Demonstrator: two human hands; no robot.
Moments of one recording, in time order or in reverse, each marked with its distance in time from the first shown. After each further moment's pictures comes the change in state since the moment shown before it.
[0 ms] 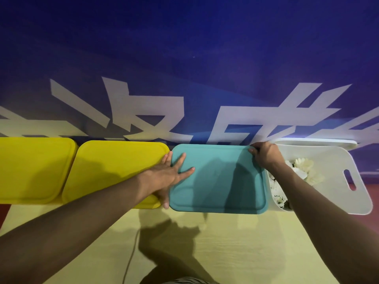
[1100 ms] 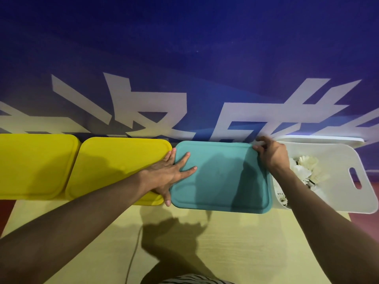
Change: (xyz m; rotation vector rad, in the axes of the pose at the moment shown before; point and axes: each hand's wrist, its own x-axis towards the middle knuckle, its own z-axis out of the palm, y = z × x) left_hand 0.007 -0.012 0.022 0.084 0.095 0.080; right_hand -0.015 0.000 0.005 0.141 0.172 0.043
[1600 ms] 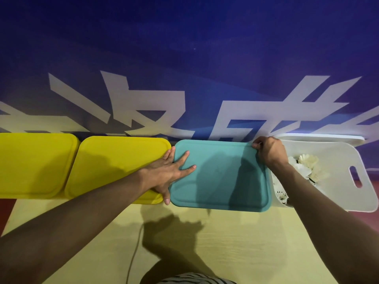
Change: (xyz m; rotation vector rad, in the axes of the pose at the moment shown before) left_hand 0.000 0.002 -0.002 0.025 0.000 -0.012; right_hand 0.011 -0.005 -0.002 -0.157 -0.087 -0.050
